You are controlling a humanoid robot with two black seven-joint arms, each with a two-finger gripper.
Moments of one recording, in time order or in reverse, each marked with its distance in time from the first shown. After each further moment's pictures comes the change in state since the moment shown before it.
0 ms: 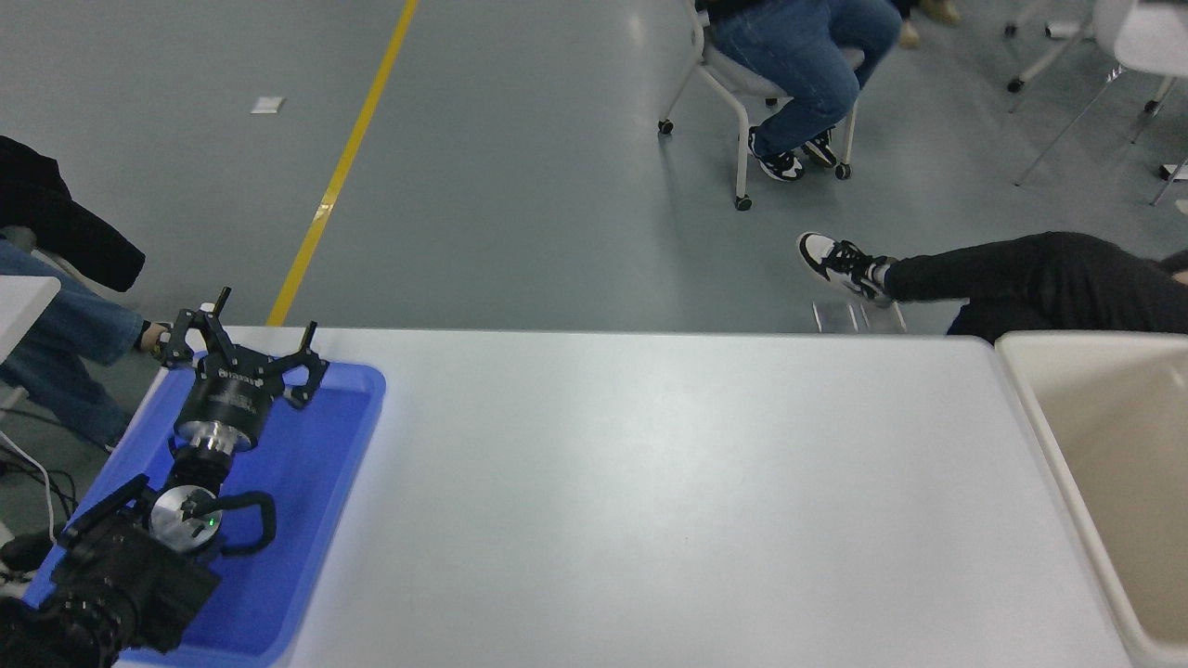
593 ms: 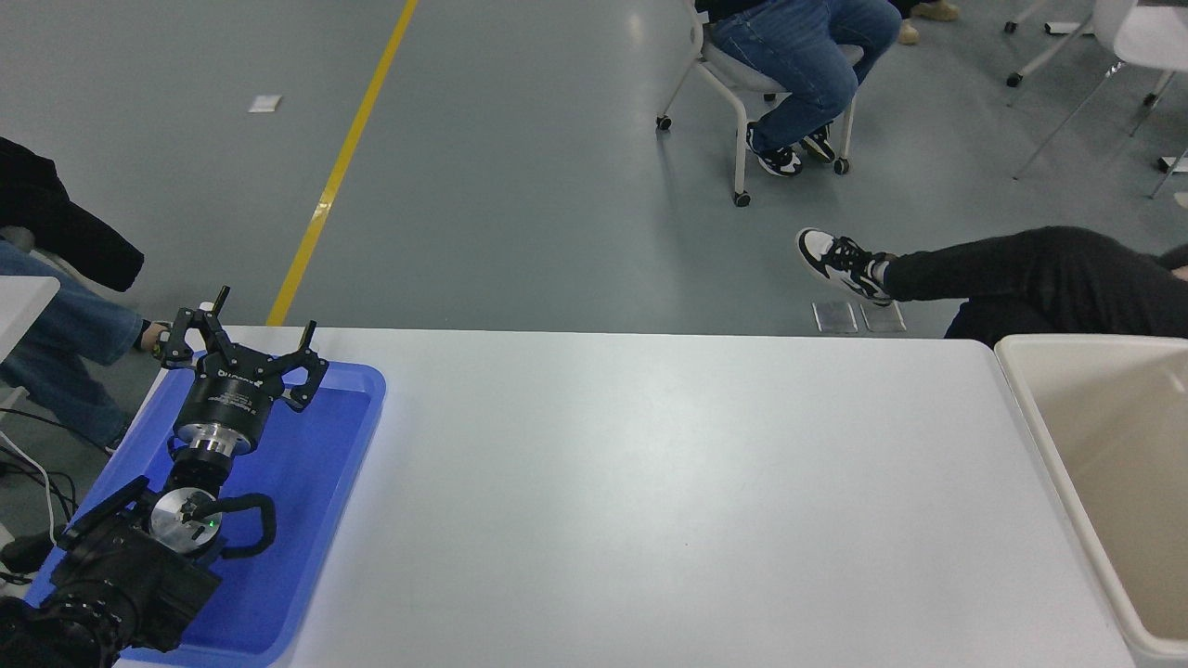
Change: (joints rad) left arm 0.000 0.000 0.000 0.000 0.000 0.000 -0.001; right arm -0.726 0.092 0.552 -0.526 -0.043 -0.287 0.003
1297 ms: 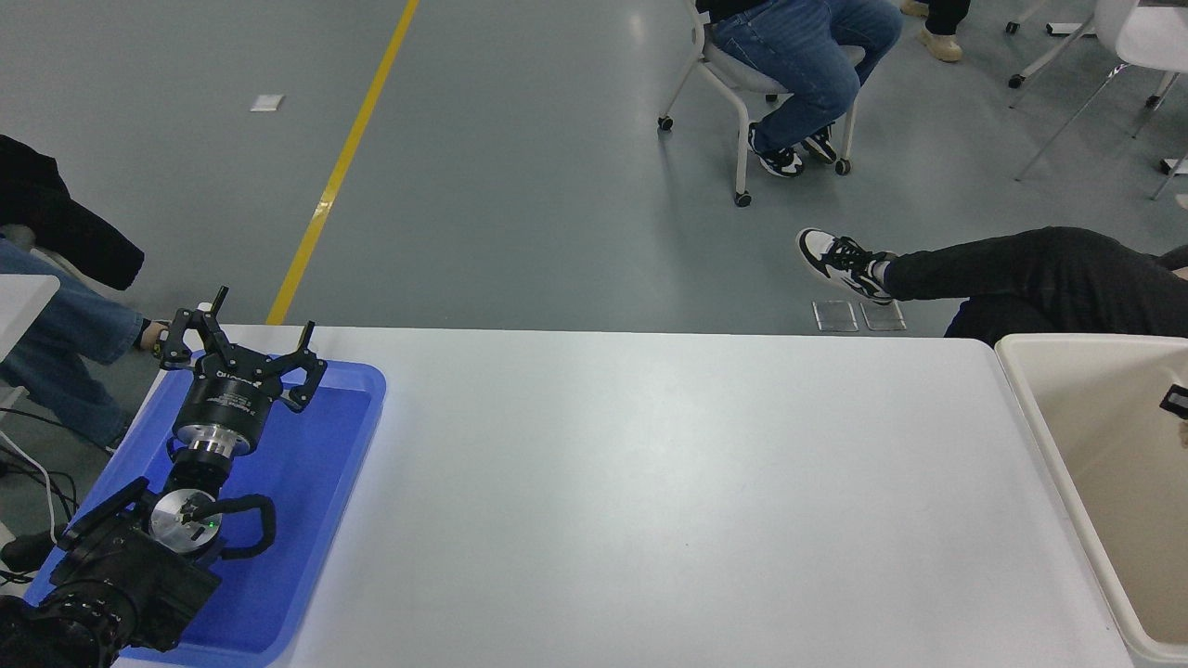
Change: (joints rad) left arm 0.000 0.000 0.001 0.002 0.000 0.000 0.000; right arm -0.322 0.184 0.274 -0.212 0.156 -0.128 -0.008
